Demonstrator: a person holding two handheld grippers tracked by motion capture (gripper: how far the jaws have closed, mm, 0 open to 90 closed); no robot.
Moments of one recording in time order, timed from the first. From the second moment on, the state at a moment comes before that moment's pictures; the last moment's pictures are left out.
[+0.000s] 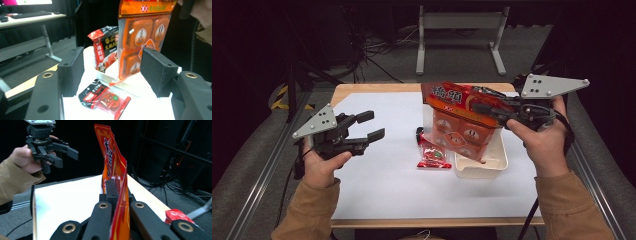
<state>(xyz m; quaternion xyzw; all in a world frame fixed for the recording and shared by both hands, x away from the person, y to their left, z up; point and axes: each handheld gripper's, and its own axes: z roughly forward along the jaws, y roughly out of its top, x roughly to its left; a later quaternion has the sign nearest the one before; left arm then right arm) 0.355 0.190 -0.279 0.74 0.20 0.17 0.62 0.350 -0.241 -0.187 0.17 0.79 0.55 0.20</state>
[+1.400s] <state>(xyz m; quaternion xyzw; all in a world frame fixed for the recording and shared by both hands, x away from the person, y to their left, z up) 0.374 0.196 -0.296 0.76 0.25 0.17 0.58 0.394 -0.285 -0.212 0.28 0.77 0.52 0.24</state>
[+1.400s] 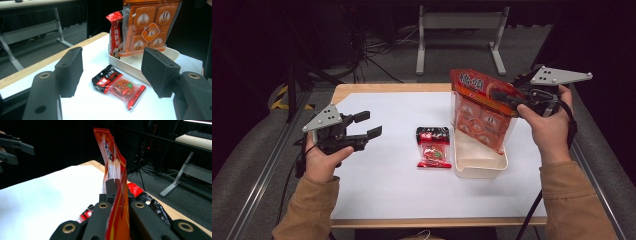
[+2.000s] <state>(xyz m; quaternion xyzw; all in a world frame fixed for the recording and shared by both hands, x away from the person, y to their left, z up) 0.376 0.193 -0.299 0.77 0.25 0.16 0.57 0.405 -0.291 -0.239 0.30 0.77 0.50 0.25</state>
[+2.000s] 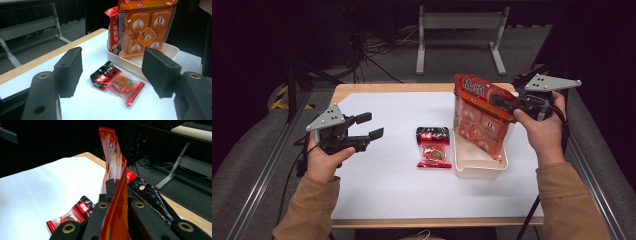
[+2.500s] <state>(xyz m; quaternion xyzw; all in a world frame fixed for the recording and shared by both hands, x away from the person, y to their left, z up) 0.378 0.190 -0.301 0.77 0.25 0.15 0.57 0.405 -0.298 -0.255 0.31 0.77 0.51 0.23</state>
